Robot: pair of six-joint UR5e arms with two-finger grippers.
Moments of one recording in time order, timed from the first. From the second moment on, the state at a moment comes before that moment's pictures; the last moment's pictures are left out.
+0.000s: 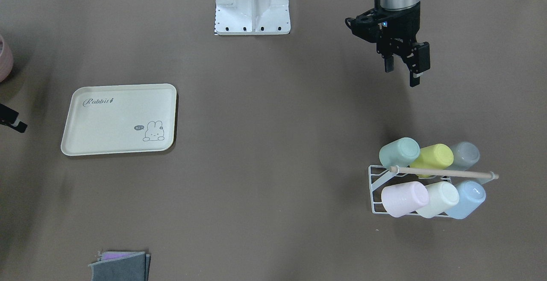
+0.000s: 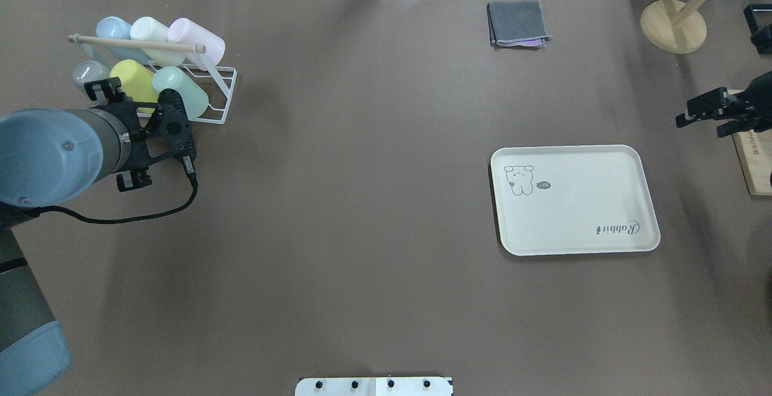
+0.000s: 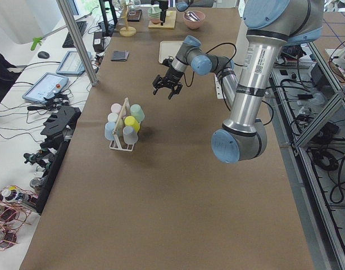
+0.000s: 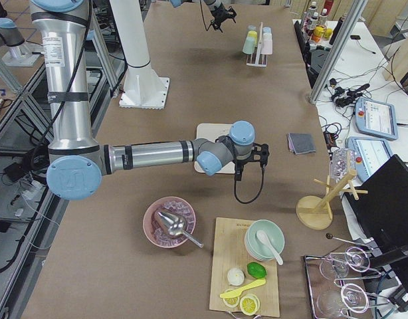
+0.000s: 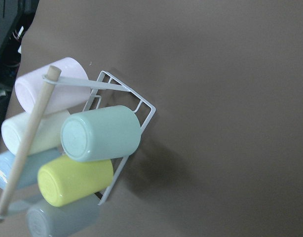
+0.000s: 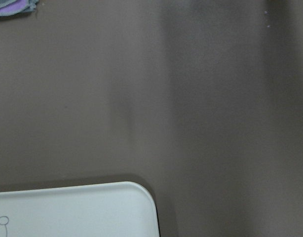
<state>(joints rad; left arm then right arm) -0.59 -1.85 -2.24 -1.28 -1.29 0.34 1.18 -1.53 1.57 -0.96 2.39 0.85</state>
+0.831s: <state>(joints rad) -0.53 -1.92 -1.95 -1.42 -0.79 0.97 1.00 -1.52 1.52 -0.87 2.35 0.96</state>
